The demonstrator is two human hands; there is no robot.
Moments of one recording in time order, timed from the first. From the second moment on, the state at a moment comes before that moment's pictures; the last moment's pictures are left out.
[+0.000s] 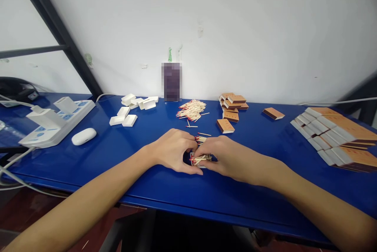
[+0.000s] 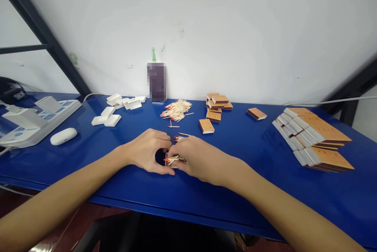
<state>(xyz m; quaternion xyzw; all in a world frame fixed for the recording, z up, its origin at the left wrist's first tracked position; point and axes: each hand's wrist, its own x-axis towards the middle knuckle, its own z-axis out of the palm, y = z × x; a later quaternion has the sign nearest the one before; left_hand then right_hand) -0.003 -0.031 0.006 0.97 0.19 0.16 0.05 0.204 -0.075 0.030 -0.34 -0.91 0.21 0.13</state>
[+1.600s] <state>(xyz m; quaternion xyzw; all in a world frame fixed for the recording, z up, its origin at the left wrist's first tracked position) 0.001 -0.043 0.014 0.98 0.18 0.10 0.07 0.222 -0.038 0.016 -0.44 -0.88 0.10 0.17</state>
